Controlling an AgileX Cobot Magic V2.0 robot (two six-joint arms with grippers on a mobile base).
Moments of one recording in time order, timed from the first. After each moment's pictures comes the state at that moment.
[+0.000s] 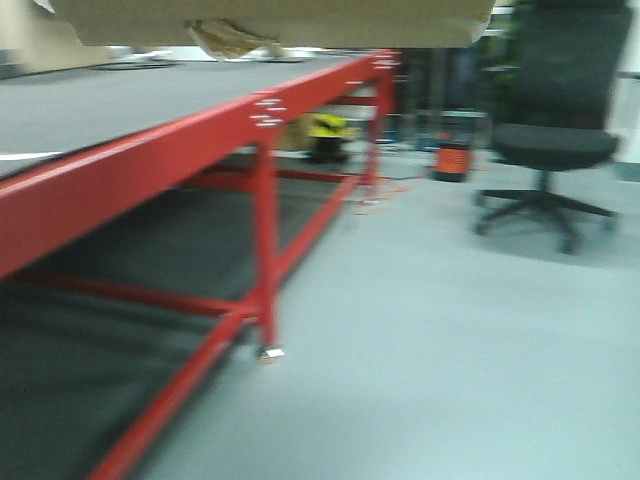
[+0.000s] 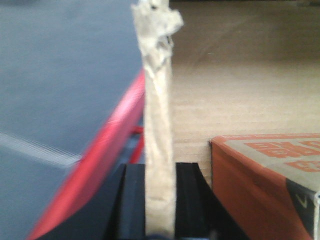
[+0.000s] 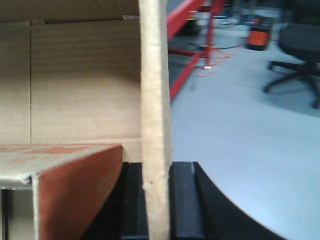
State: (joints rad) left arm -0.46 1.48 -1.86 0.61 0.99 -0.60; right arm 0.40 1.45 -1.69 -0.48 0.72 0.62
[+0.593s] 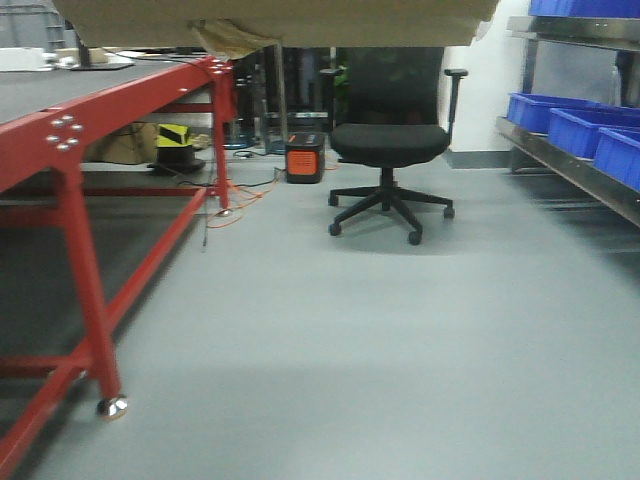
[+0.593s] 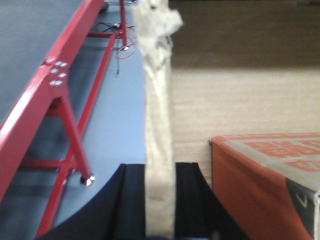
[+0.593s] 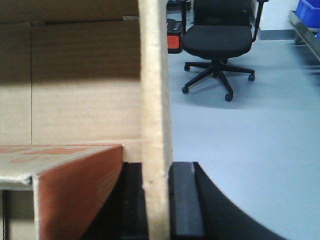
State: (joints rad) left arm -0.46 1.48 -1.86 0.61 0.99 -0.60; right arm 0.40 1.45 -1.69 -0.48 0.72 0.62
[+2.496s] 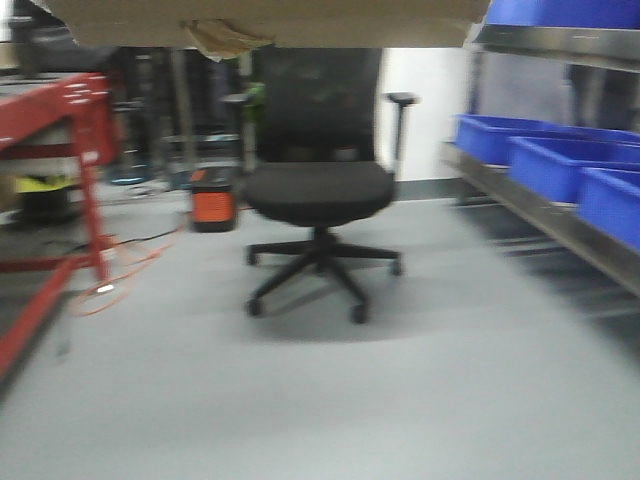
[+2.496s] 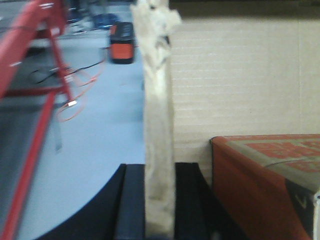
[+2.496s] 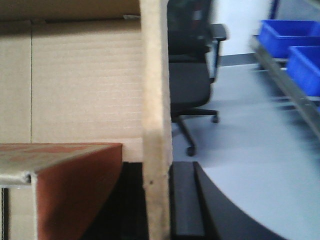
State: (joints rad) left arm -0.46 1.48 -1.86 0.62 0.99 -0.60; right arm 0.40 1.45 -1.69 -0.48 0.71 0.62
